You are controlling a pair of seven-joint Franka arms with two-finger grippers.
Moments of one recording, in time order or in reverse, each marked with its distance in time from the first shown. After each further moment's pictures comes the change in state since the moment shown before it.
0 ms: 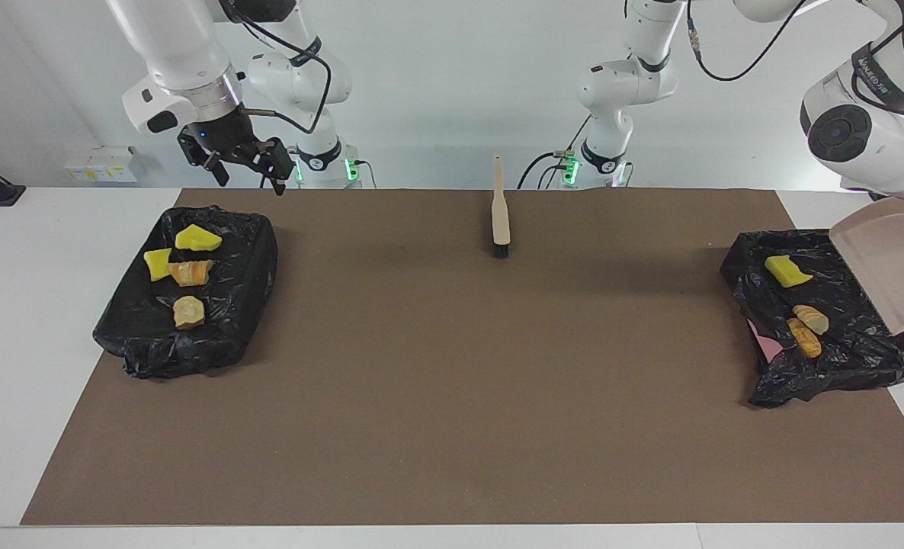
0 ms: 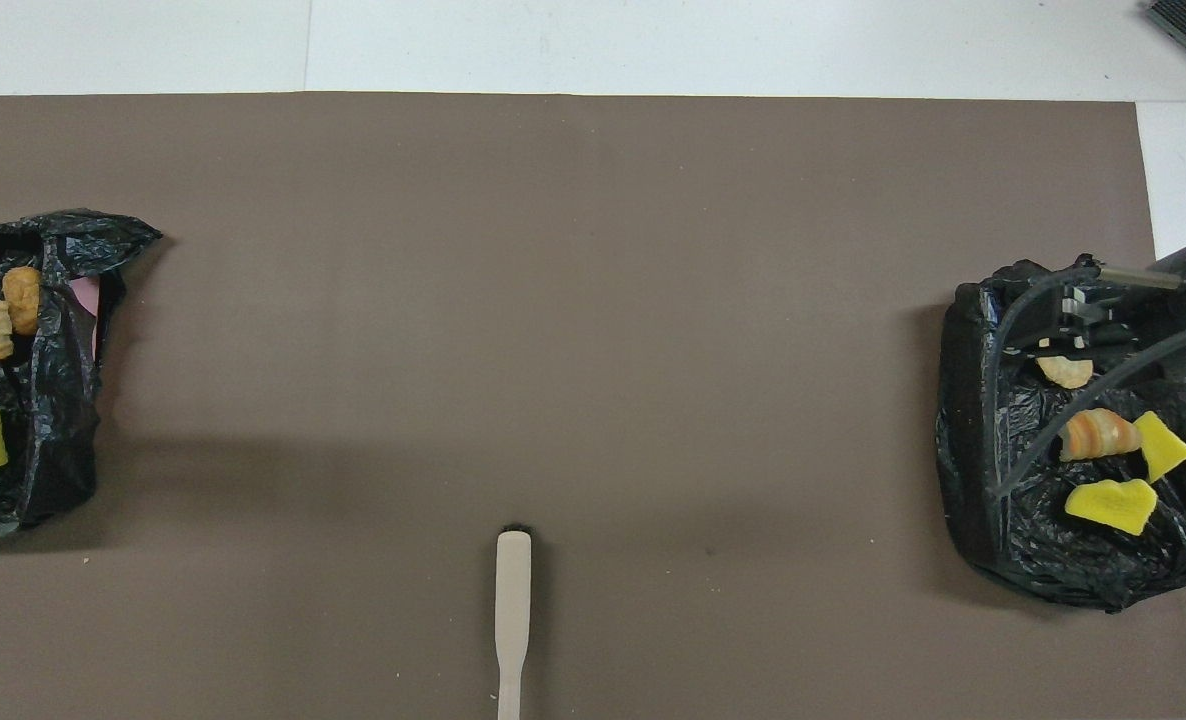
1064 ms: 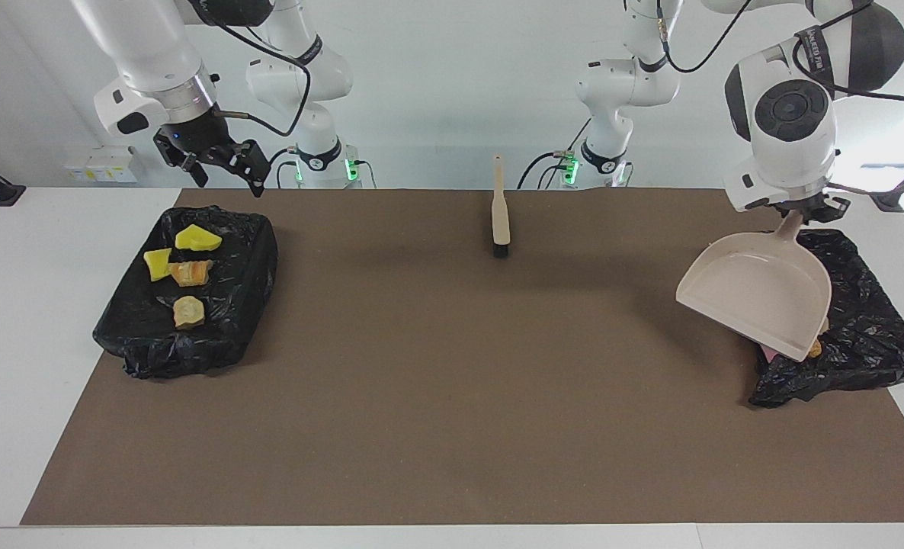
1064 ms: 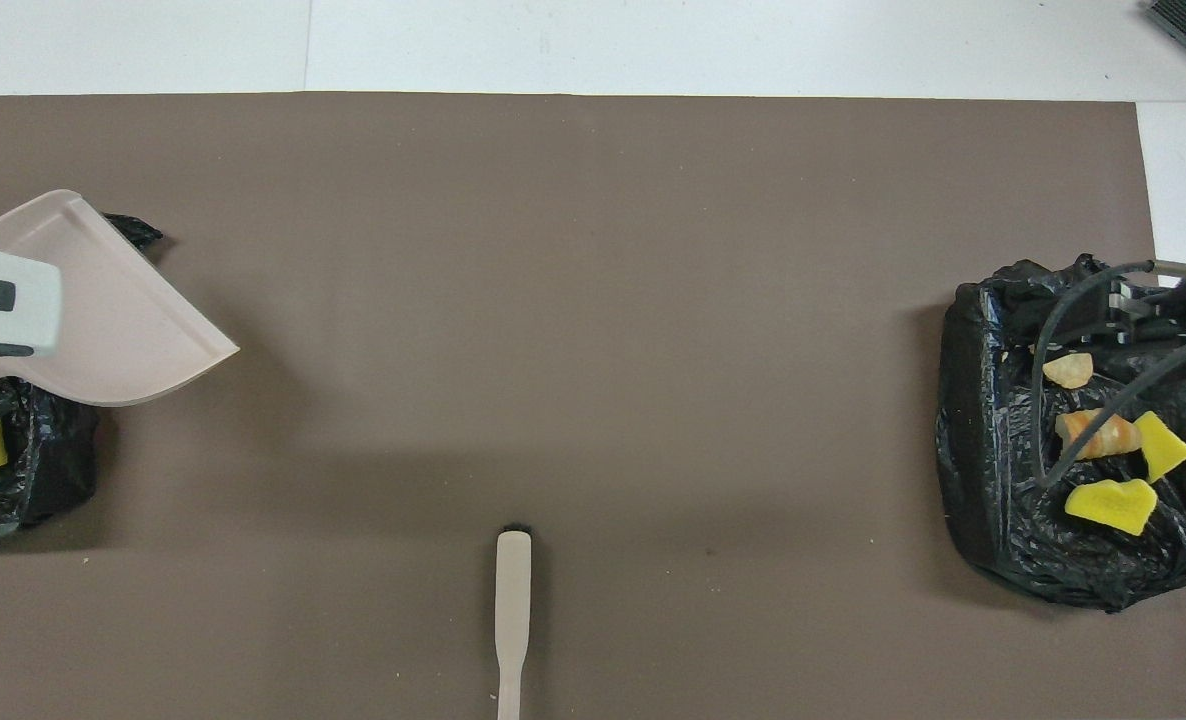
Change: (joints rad) left arm -0.212 -0.038 -0.032 0.015 -0.723 -0.361 -0.781; right arm 0.271 0.000 -0.329 0.001 0.000 0.000 -0.051
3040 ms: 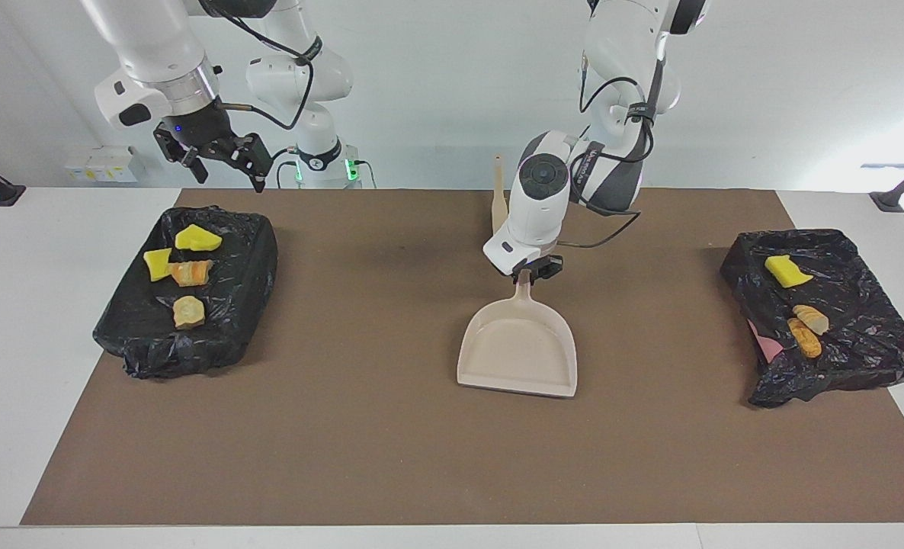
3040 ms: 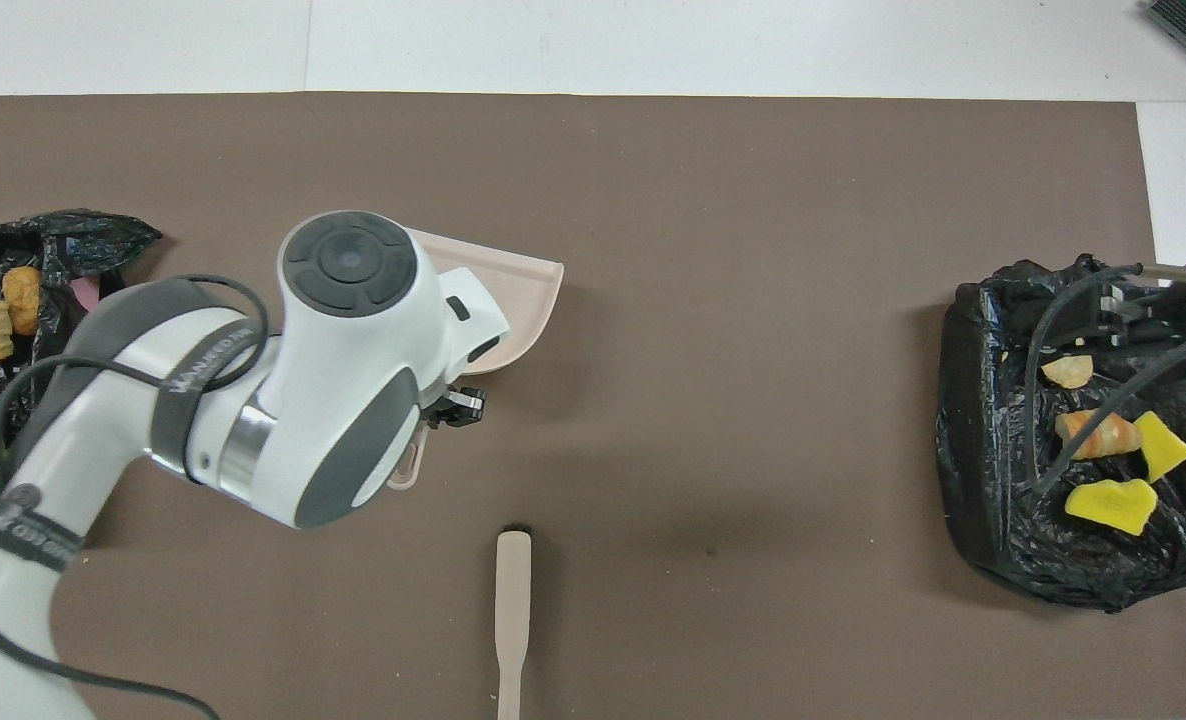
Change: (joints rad) left arm -0.482 0.254 -0.019 -0.099 -0.520 0.461 -0.966; right arm -0.044 0.002 0.062 0.033 -0.011 0.009 -0.003
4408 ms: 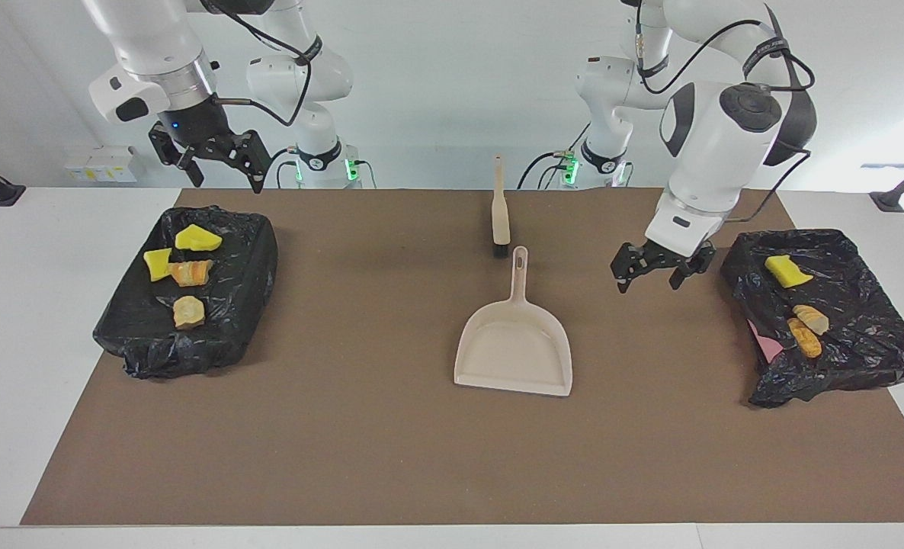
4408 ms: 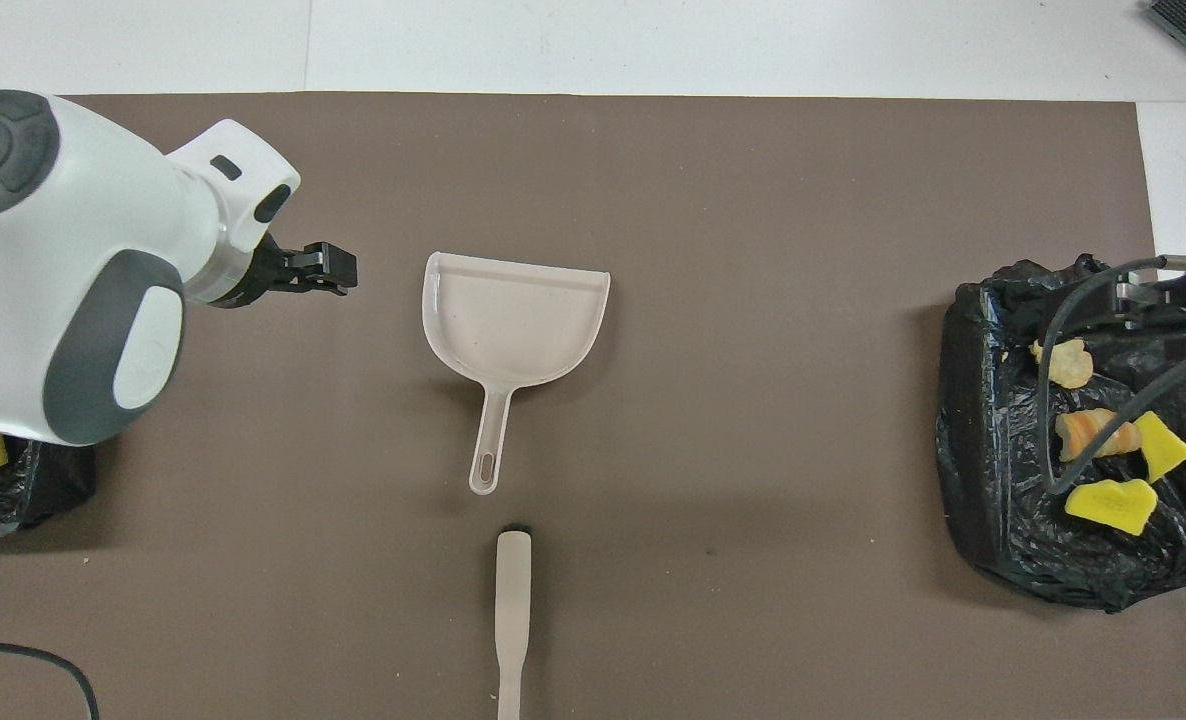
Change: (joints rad) left arm 0.298 -0.141 0.099 0.170 0.001 -0.081 0.171; right arm 0.000 -0.001 0.000 0.002 0.000 0.020 -0.058
